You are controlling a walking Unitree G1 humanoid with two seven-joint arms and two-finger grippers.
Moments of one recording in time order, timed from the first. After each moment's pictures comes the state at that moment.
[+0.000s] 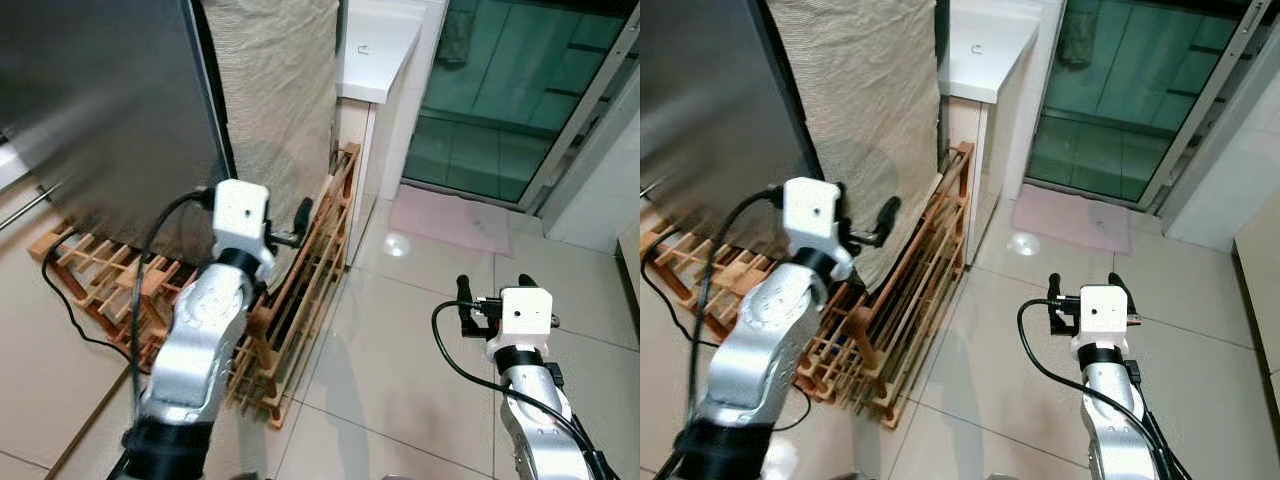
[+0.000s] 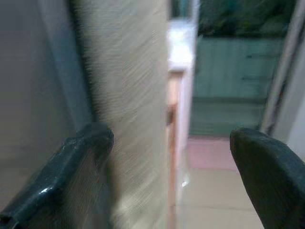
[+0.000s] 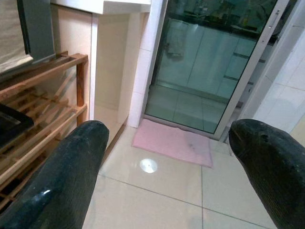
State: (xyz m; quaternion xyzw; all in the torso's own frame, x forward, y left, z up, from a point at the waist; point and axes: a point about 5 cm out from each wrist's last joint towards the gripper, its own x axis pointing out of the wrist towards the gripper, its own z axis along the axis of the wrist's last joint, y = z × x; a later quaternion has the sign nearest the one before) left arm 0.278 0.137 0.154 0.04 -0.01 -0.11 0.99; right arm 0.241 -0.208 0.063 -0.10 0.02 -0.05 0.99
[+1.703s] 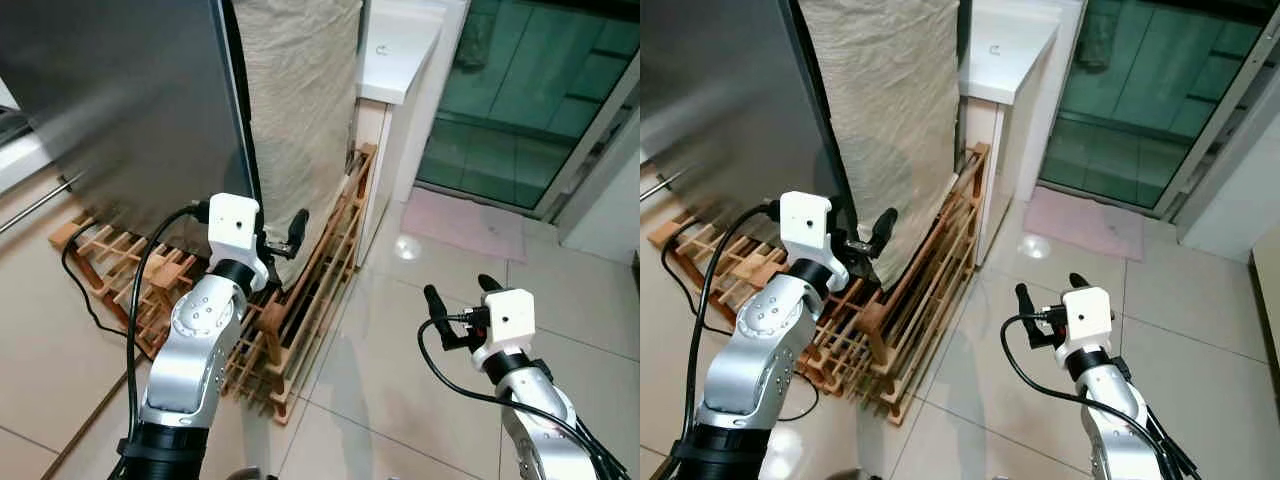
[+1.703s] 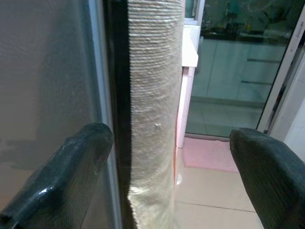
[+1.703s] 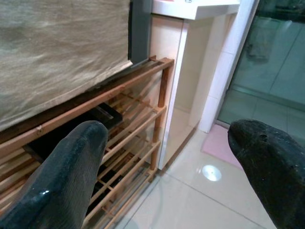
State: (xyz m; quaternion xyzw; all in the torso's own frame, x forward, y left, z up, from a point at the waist) left arm 0.292 0.124 0.156 0.00 -0.02 -0.14 0.99; right arm 0.238 -0.185 0.067 -0.05 0.02 0.10 0.99
